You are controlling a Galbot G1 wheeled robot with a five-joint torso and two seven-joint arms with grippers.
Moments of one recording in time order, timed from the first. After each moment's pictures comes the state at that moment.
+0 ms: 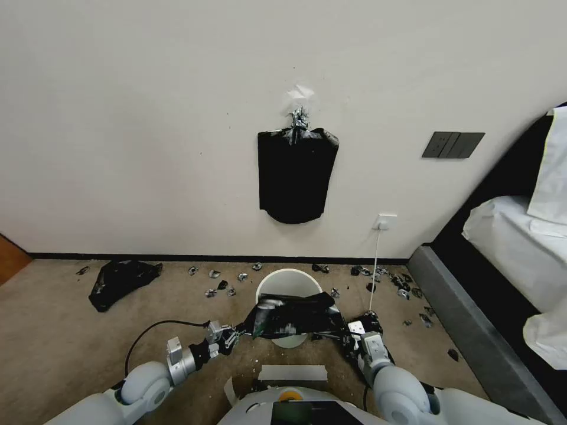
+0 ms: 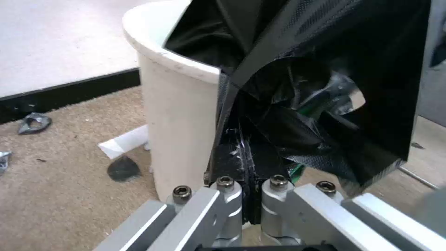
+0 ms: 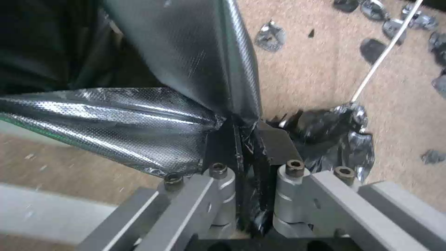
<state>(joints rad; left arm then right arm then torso) 1.45 -0.58 -0.04 -1.77 -0.78 -0.30 0.37 -1.12 0.54 -0.45 2.16 1.03 -0.32 0.95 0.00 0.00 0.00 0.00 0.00</state>
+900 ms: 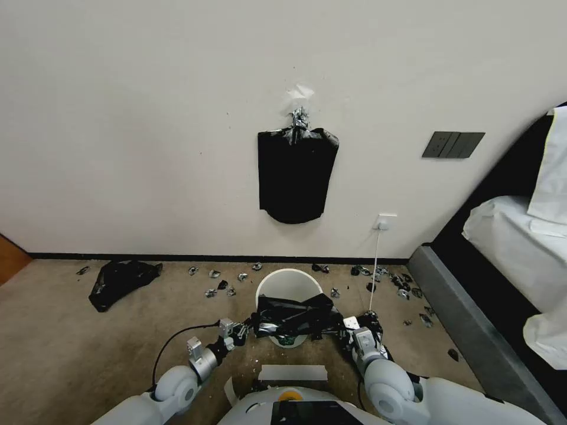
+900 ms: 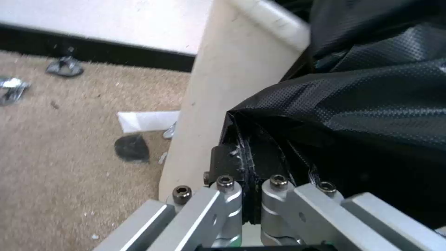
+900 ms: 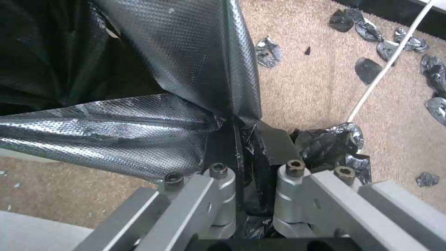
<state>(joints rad) 1.31 -0.75 0.12 -1.64 -1.00 -0.27 0.20 -1.06 0.57 -0.51 2.10 0.97 -0.31 0.94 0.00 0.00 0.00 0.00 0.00</state>
